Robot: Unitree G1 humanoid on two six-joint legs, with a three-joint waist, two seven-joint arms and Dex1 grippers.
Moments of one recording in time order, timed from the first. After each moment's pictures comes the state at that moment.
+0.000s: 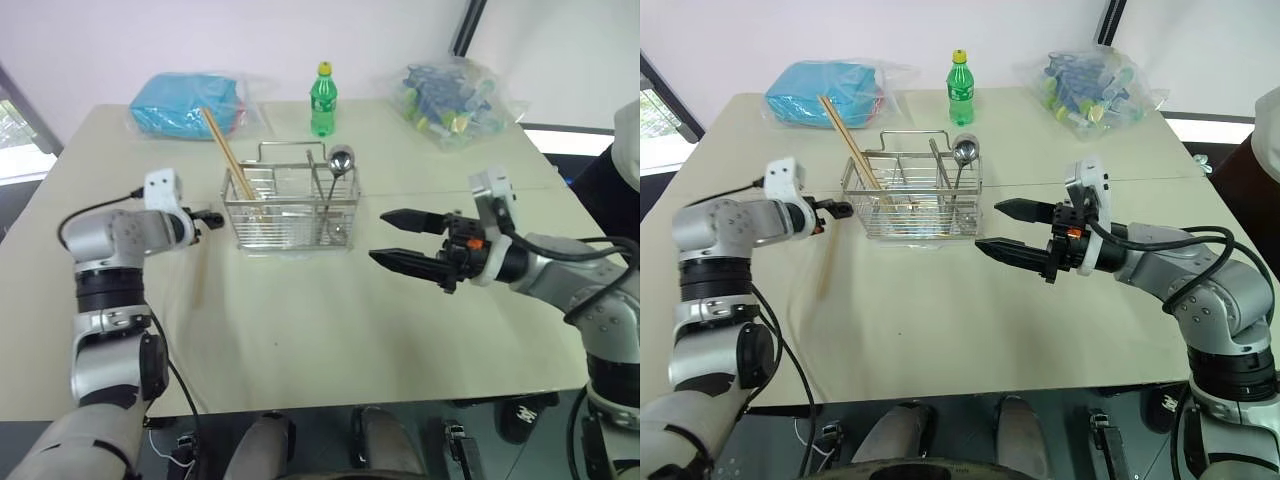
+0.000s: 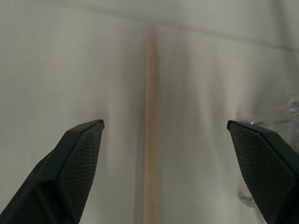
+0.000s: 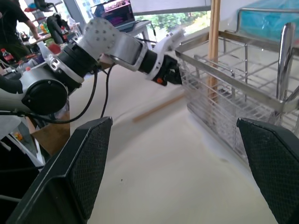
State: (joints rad) left arm -0.83 0.45 0.28 0.43 -0.43 1.19 -0.04; right arm -0.36 -0.75 -0.14 -0.43 0.99 0.86 0.80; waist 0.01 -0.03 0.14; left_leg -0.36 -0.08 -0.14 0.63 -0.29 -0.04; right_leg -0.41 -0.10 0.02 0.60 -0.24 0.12
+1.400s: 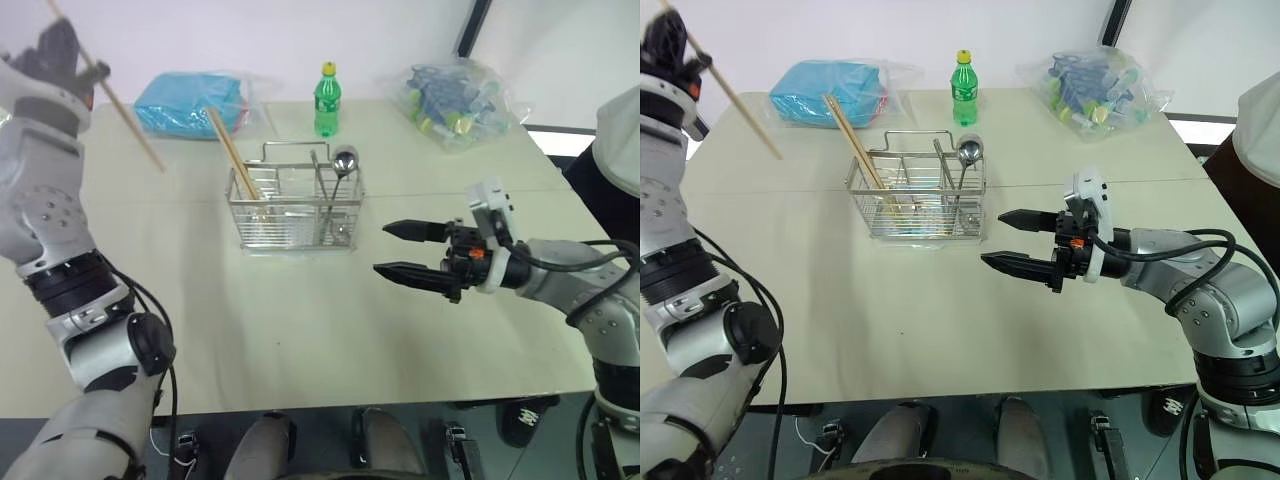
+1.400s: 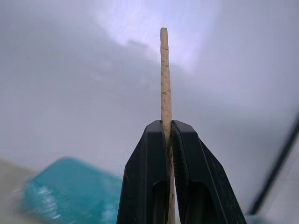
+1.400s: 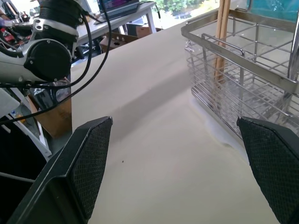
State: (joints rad) left arm -0.95 0.40 0.61 -0.02 -0.68 0.59 -0.09; right arm -0.37 -0.78 -0.13 -0.41 0.93 0.85 0.88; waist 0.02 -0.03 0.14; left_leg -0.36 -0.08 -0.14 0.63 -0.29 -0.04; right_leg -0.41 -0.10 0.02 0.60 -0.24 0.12
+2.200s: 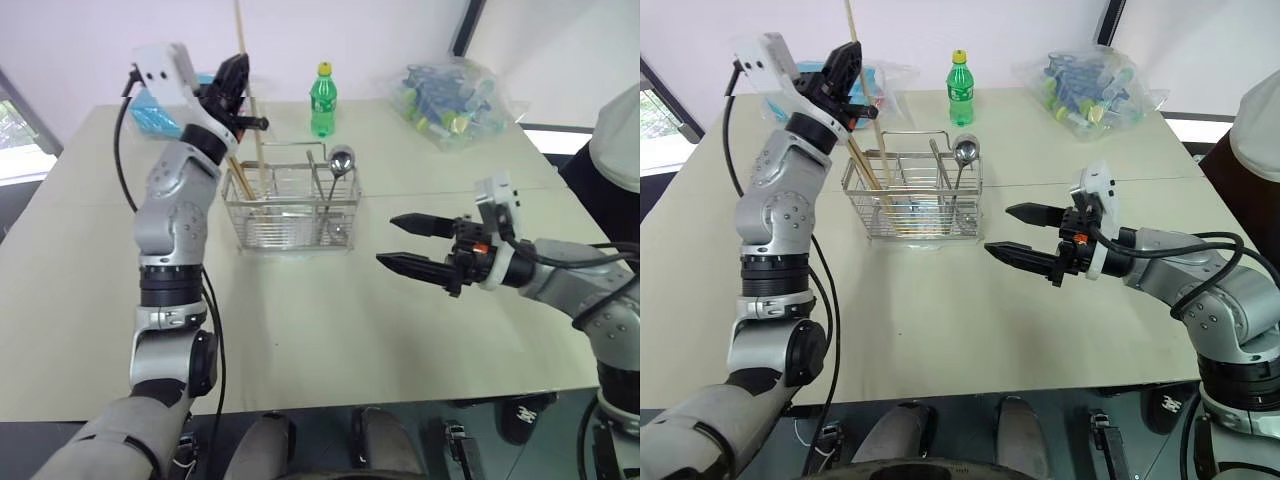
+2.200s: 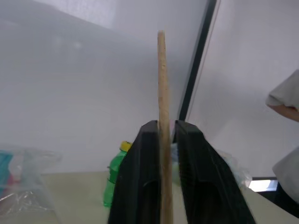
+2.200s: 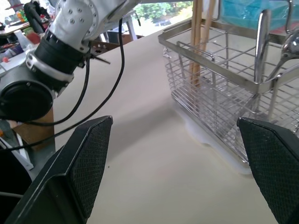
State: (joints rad) left arm -0.85 0.20 0.21 0.14 -0.49 0.30 -0.29; right arm -0.34 -0.78 -0.17 -0.43 0.97 0.86 0.77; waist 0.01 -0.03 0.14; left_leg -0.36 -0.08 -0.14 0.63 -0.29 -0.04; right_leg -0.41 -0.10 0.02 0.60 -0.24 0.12
